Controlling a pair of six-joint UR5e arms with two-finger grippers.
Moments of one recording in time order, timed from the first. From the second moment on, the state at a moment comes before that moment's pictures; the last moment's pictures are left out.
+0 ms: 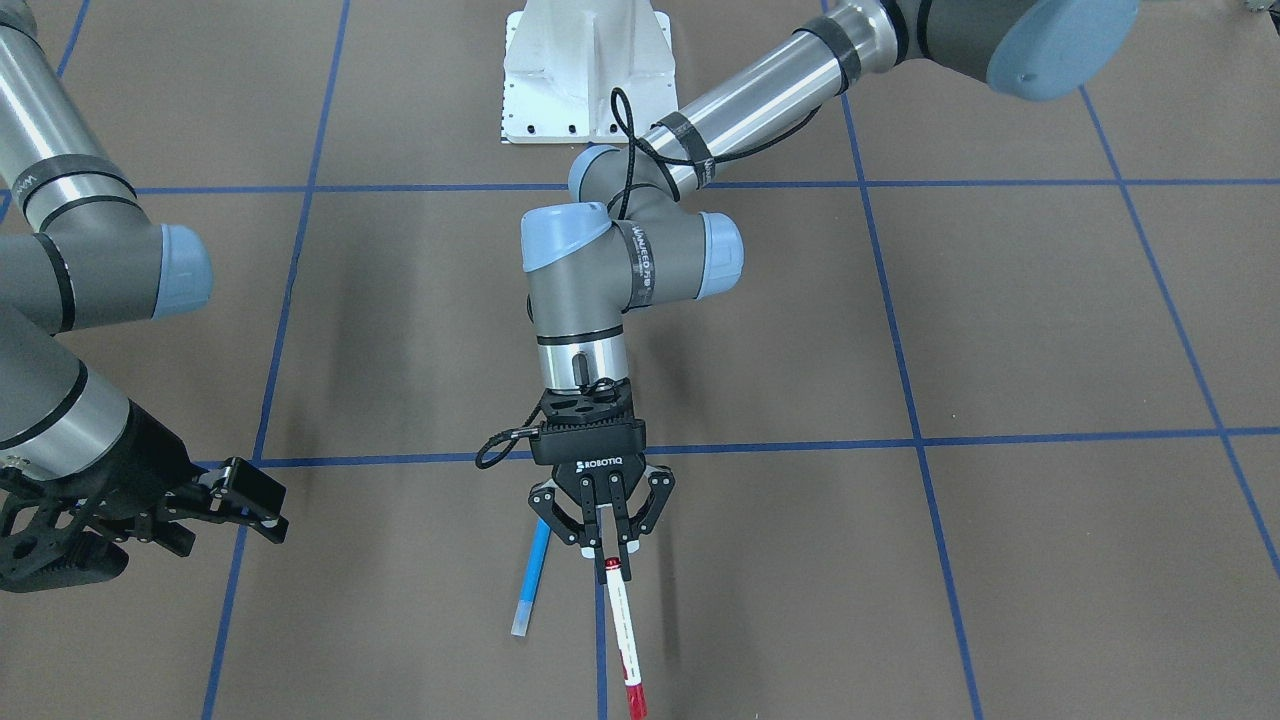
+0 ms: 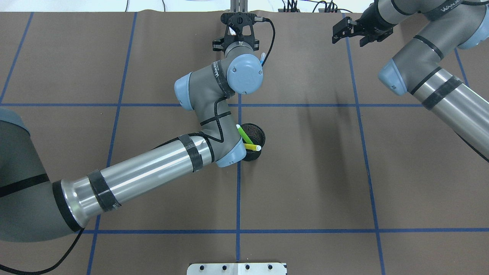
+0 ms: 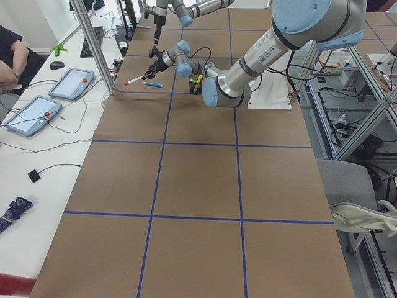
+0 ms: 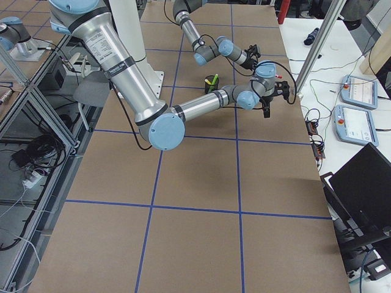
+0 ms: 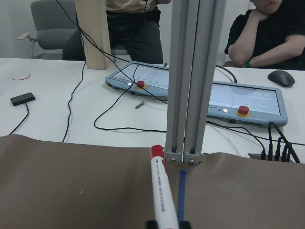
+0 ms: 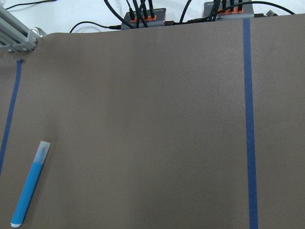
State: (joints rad) left arm -0.57 -2.70 -0.86 -2.14 -1.04 -1.14; right arm 1.06 -0.96 1.31 -1.05 2.18 0.90
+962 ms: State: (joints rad) left arm -0.54 -2.71 -0.75 -2.31 -1.07 -1.13; right arm 1.05 -0.95 1.31 -1.05 2.16 0.91
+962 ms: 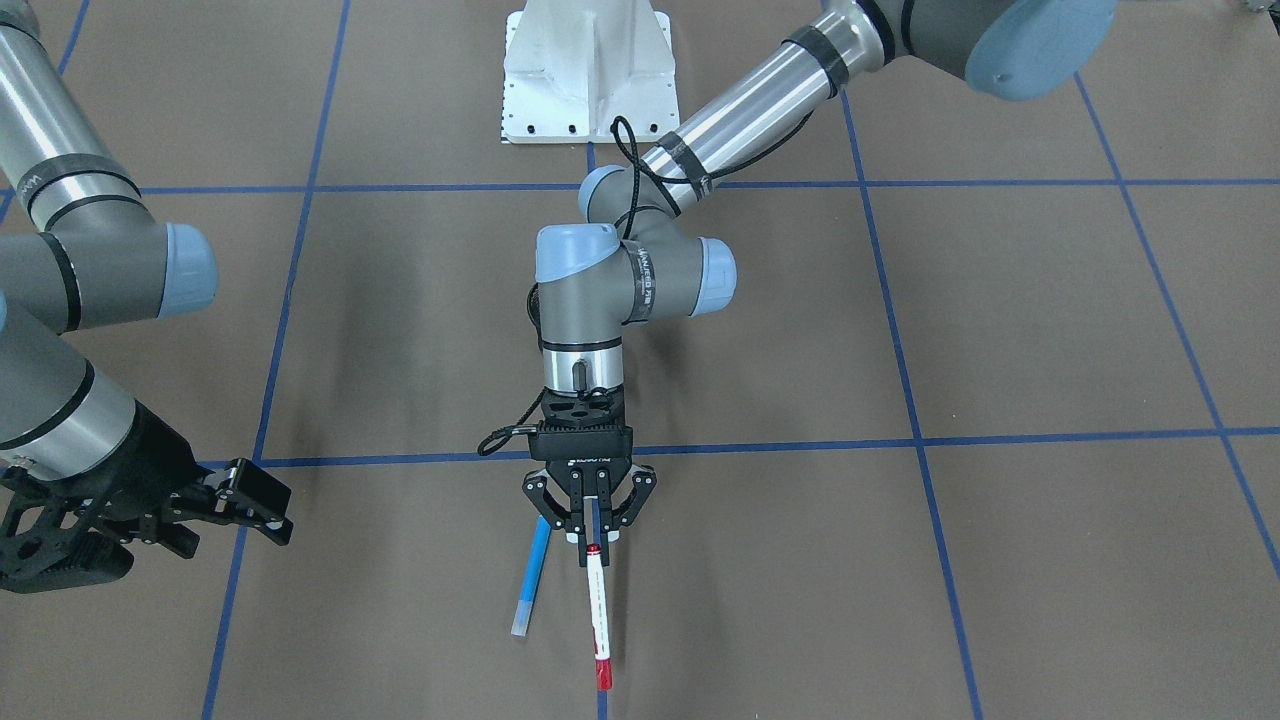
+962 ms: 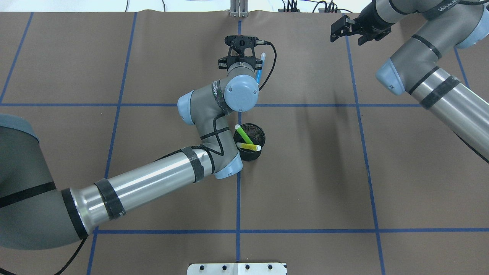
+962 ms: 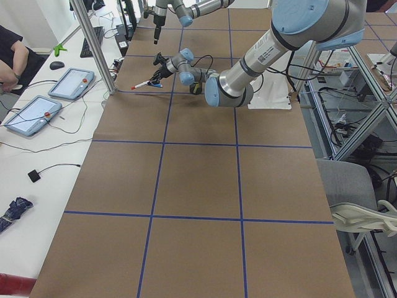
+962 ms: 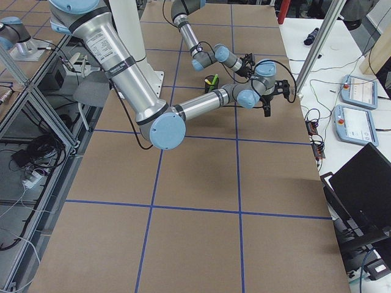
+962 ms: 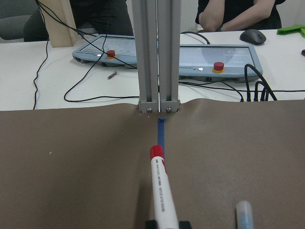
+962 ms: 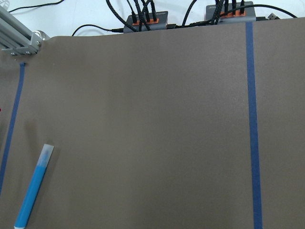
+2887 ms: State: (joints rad) left arm -0.88 -2.53 -1.07 -2.14 -1.73 -0.92; right arm 0.93 -0.82 1.58 -1.61 2.20 1.01
